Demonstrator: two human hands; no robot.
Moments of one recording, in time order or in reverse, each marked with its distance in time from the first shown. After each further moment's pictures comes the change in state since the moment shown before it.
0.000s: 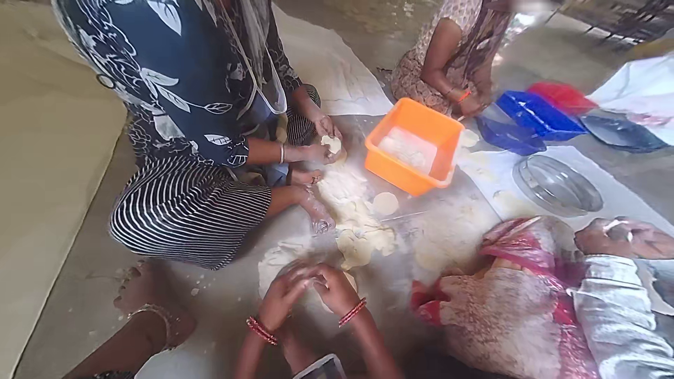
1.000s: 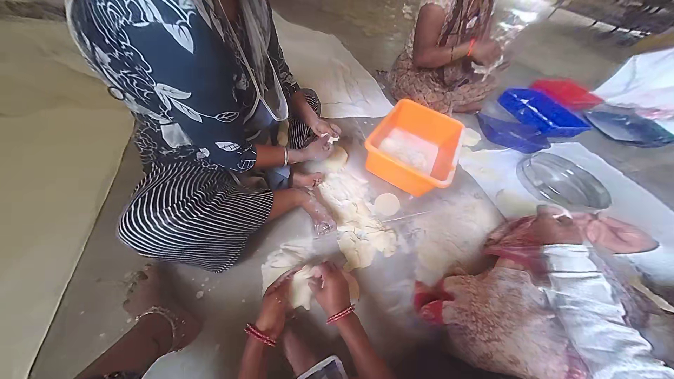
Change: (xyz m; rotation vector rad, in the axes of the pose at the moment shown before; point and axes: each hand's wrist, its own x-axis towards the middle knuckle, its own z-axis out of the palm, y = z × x) left_hand -0.005 0.002 0.011 -0.732 0.278 -0.493; right_hand 0.009 0.022 0.040 -0.243 0.361 0.034
